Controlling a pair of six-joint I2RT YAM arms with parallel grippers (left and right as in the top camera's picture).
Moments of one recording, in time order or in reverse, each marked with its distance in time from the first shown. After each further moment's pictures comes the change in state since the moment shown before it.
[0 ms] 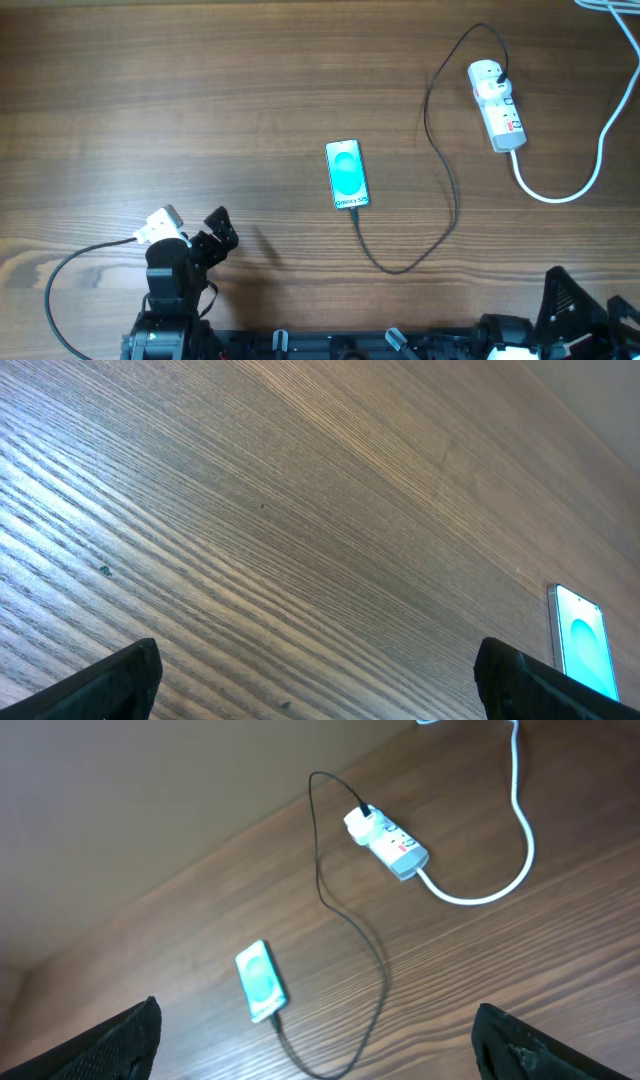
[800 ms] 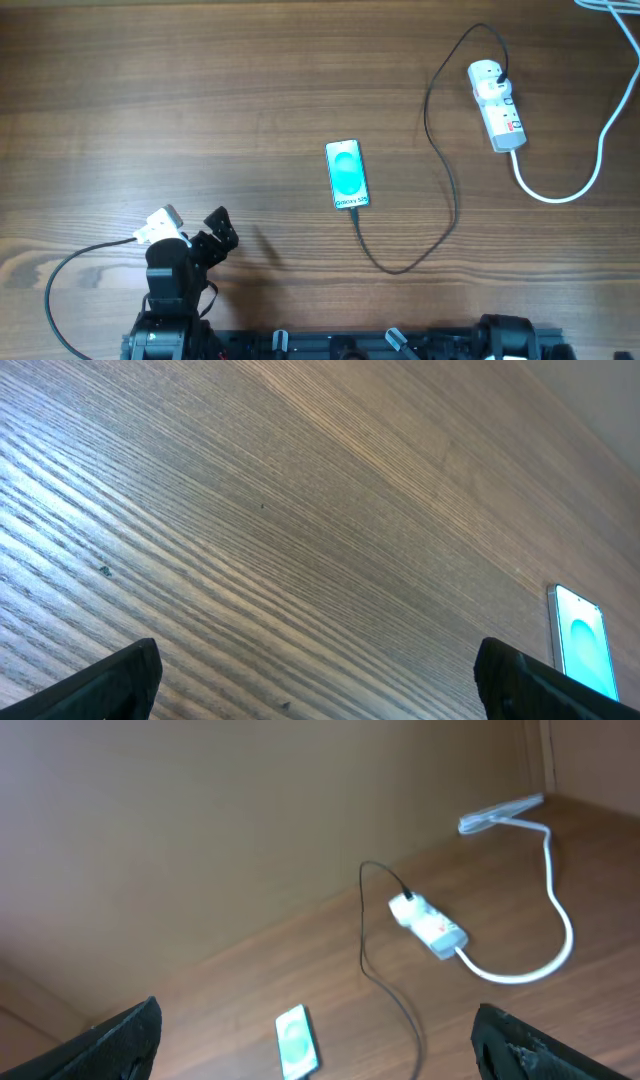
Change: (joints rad) left arm 0.000 0.000 0.000 0.000 0.000 0.000; right arm 0.010 -0.364 -0.117 0.144 -0.004 -0.021
